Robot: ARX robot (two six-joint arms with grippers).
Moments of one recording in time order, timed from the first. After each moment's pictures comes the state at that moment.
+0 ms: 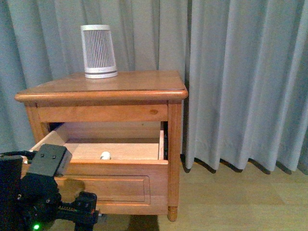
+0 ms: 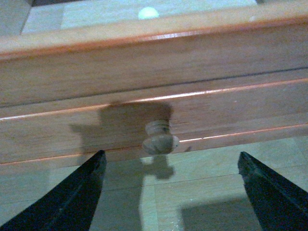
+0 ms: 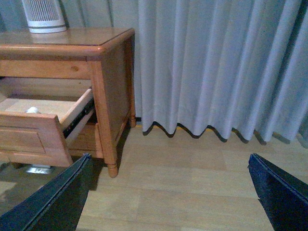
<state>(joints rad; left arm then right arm) -0.18 2.05 0.72 0.91 0.00 0.08 0.00 0.00 0.01 0.00 0.00 0.00</state>
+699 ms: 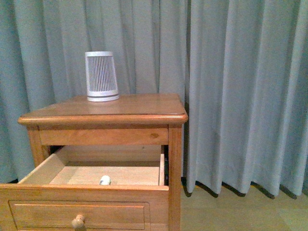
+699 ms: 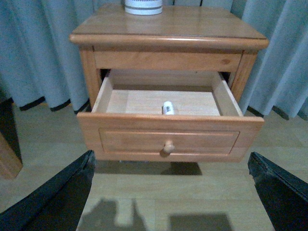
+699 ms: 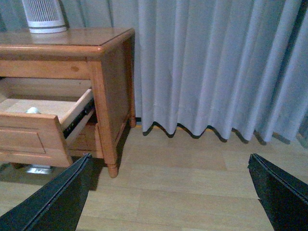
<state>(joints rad) -0.17 0.44 0.31 0.00 -0.05 -0.04 0.00 0.00 0.01 0.00 0.00 0.00</state>
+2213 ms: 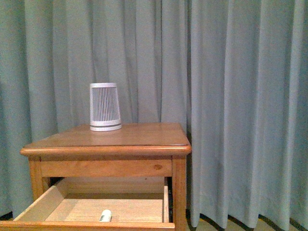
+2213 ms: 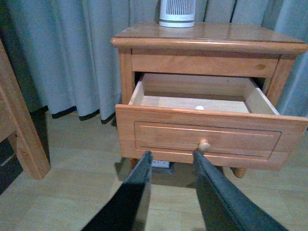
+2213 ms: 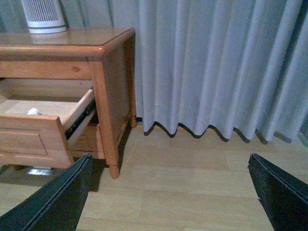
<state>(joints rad) -0.01 0.01 0.01 -0.01 0.00 -0.01 0.00 0.00 0.01 0.00 0.00 0.00</state>
